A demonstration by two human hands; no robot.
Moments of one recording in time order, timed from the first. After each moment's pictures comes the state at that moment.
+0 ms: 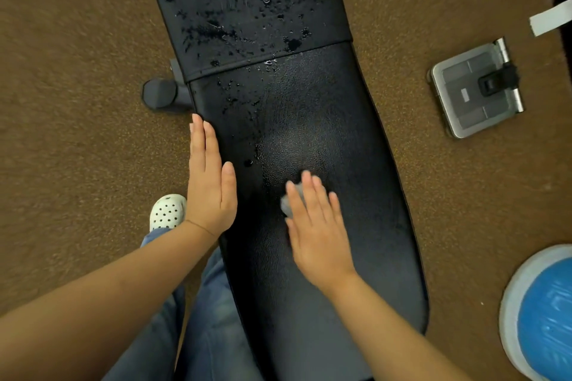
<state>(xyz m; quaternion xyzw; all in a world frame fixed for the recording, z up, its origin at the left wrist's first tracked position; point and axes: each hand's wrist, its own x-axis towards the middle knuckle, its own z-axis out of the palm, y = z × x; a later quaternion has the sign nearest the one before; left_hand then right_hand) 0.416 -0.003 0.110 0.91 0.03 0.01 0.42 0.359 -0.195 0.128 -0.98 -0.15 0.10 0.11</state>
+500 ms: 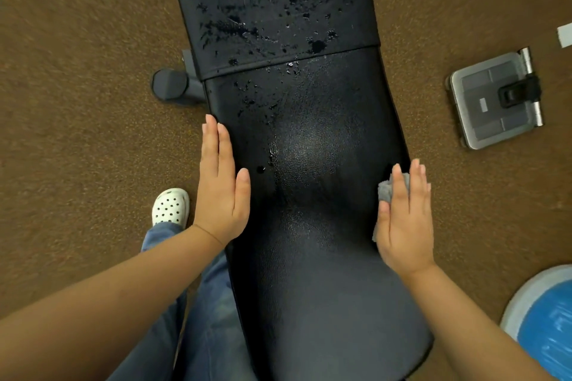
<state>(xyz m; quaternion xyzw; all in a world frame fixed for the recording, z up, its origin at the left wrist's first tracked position) 0.417 -0.004 0.109 0.91 0.03 0.01 0.41 0.408 -0.293 0.127 -0.98 -0.05 0.07 0.15</state>
